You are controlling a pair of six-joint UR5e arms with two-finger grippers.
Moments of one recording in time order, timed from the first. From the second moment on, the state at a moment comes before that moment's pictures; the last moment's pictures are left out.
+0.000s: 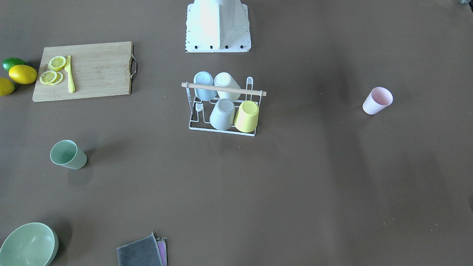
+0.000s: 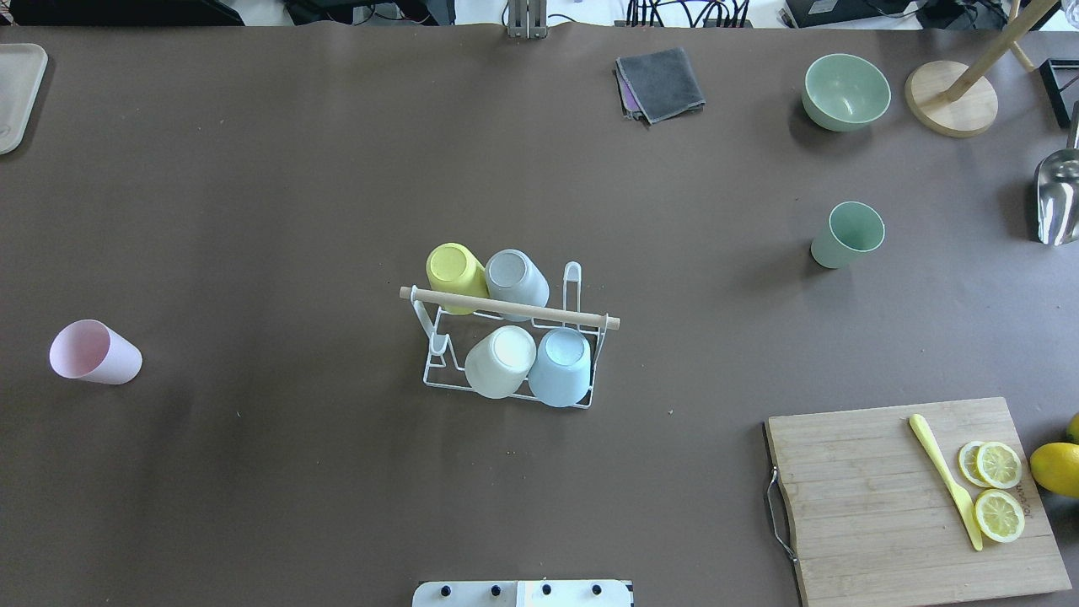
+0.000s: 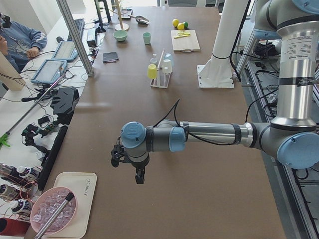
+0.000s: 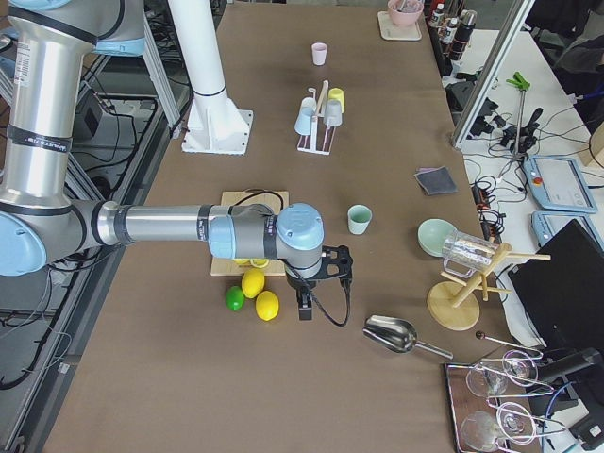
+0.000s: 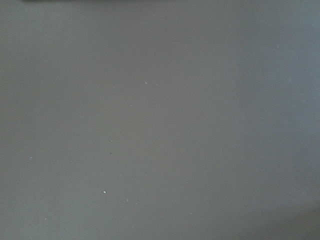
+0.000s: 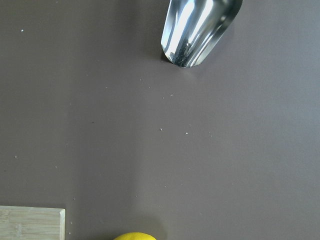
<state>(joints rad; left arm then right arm) -1.61 -1.53 -1.65 -1.49 -2.36 0.05 1.58 -1.80 1.85 -1.57 2.35 -0.07</state>
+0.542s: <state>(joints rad) -1.54 -1.60 -1.66 -1.48 -2.34 0.05 1.58 -1.79 1.85 -1.57 2.35 -0.07</state>
